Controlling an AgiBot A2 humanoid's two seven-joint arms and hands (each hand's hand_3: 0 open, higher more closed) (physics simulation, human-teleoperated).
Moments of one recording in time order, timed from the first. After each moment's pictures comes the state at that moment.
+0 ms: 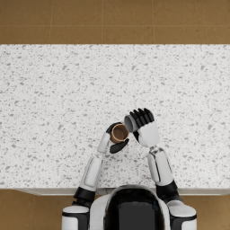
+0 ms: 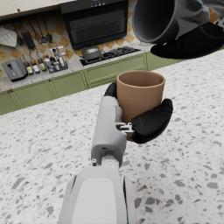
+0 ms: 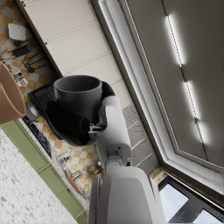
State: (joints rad) left arm 0.20 1.50 0.31 -1.56 1.65 -0.04 0.00; right arm 0.40 -1.55 0.30 1.81 2.77 0.10 0.01
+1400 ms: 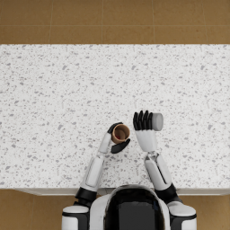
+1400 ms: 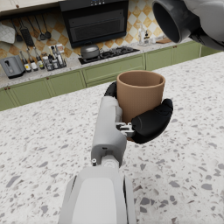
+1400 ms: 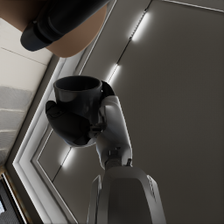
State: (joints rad) left arm 0.19 1.53 0.31 -1.56 1.65 -0.04 0.00; right arm 0.35 -1.55 0.39 1.90 3.81 0.11 0.01
